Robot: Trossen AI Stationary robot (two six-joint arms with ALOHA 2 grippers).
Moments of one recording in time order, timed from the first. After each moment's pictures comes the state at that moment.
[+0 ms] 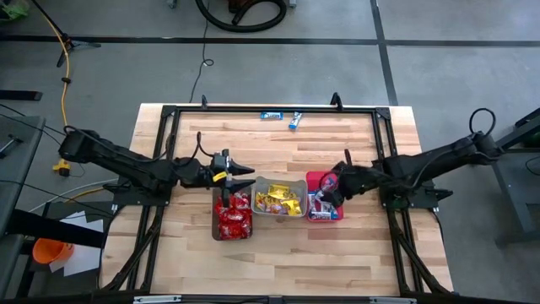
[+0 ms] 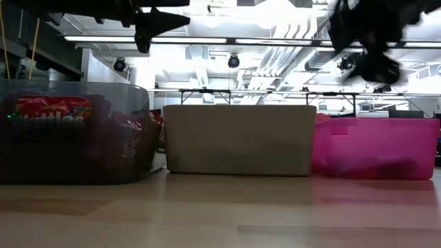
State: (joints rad) left arm -0.19 1.14 0.51 0.58 -0.28 -0.28; right arm 0.21 0.99 0.65 -0.41 0.03 1.13
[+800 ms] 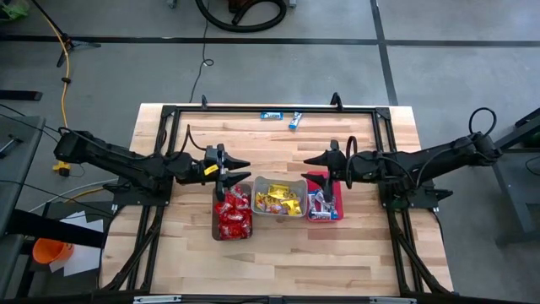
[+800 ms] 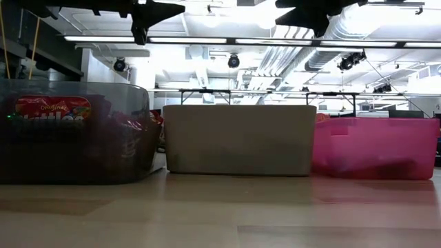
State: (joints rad) left arm -0.16 1.05 0.51 0.57 -0.28 -0.30; right arm 0.17 1.05 0.74 0.05 0.33 0.15
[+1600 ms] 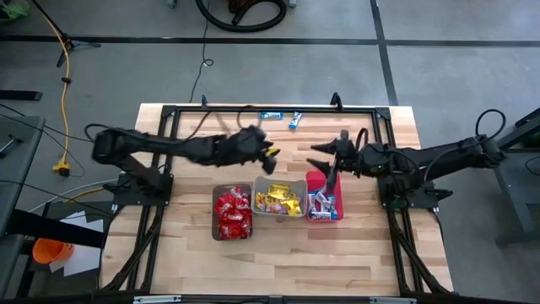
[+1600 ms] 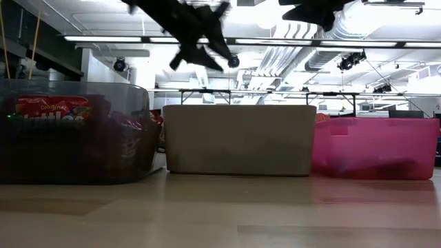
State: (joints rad) left arm 0.07 1.53 1.09 -0.09 -0.37 -0.52; right arm 0.13 0.97 0.74 0.05 0.43 0.14
